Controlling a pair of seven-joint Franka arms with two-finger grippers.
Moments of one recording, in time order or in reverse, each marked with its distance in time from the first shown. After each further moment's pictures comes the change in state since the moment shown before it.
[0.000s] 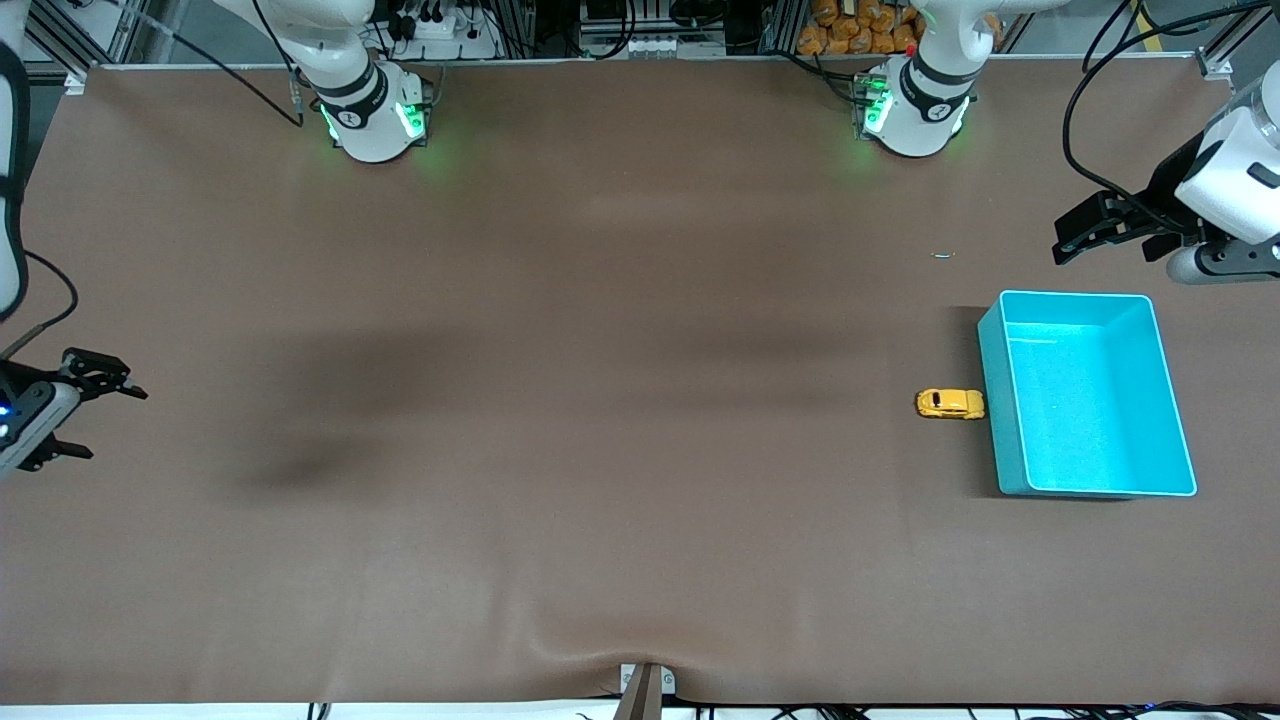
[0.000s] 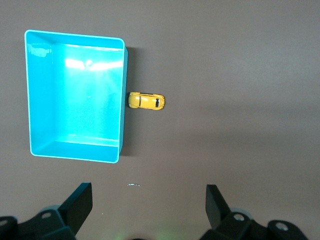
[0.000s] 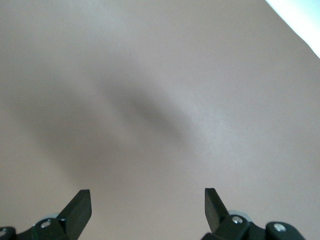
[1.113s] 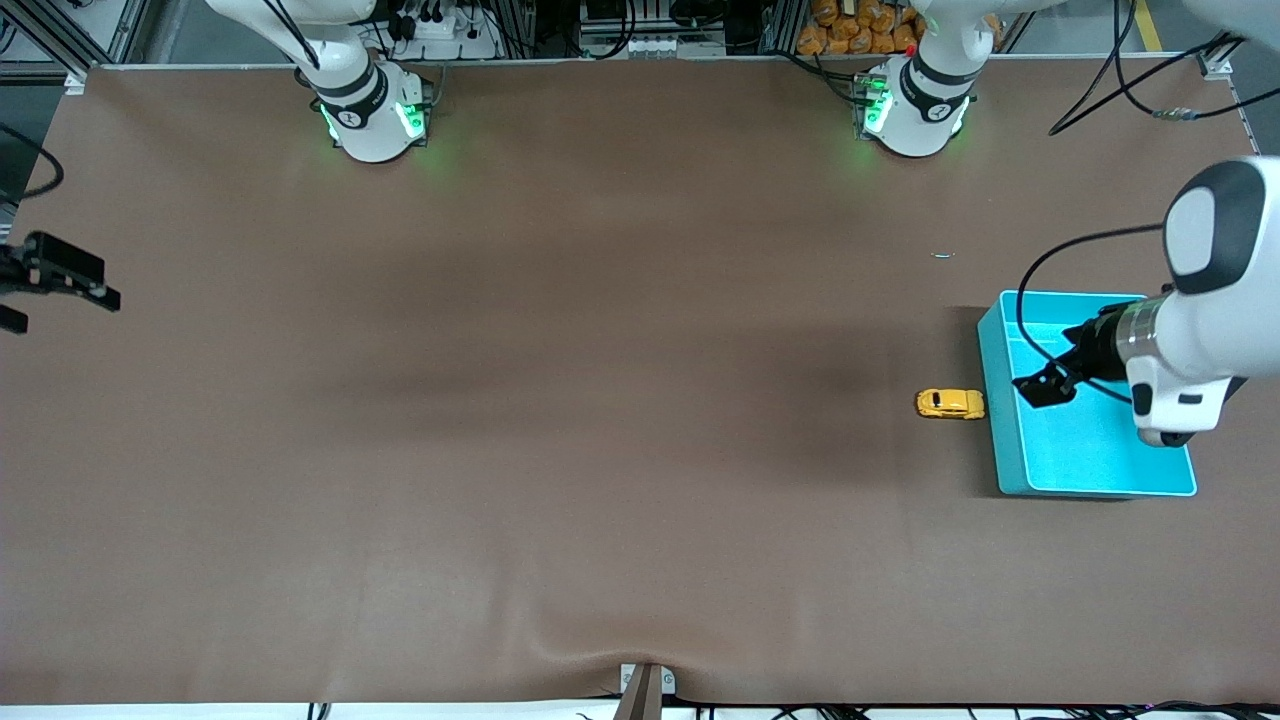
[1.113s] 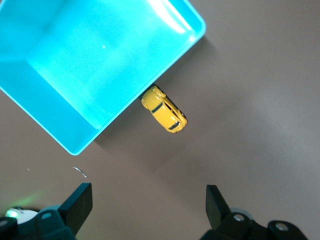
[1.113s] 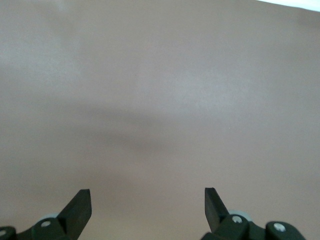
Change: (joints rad) left arm 0.053 0.335 0.006 -0.012 0.002 0.161 -0.716; right arm 0.124 -0.266 0.000 0.056 -0.080 -0.269 0.764
